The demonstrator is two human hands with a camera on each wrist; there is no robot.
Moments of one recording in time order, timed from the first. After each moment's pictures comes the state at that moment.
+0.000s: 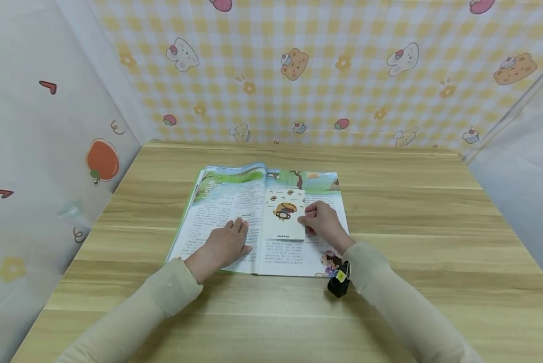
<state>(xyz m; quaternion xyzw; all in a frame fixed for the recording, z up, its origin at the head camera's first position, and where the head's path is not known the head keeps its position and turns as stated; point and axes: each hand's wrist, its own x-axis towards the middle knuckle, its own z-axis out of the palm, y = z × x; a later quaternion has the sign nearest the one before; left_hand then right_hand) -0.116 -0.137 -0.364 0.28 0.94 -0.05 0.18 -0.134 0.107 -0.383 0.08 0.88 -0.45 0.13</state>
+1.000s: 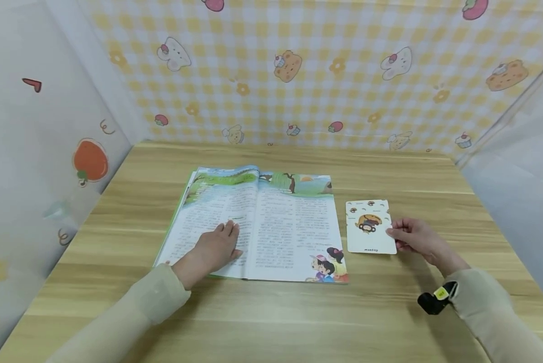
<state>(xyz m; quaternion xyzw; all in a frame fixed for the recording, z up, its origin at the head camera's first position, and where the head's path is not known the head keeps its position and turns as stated) -0.113 -0.139 -0.361 0.28 0.94 -0.02 0.18 -0.081 0.309 -0.371 0.10 0.82 -0.52 0.19</state>
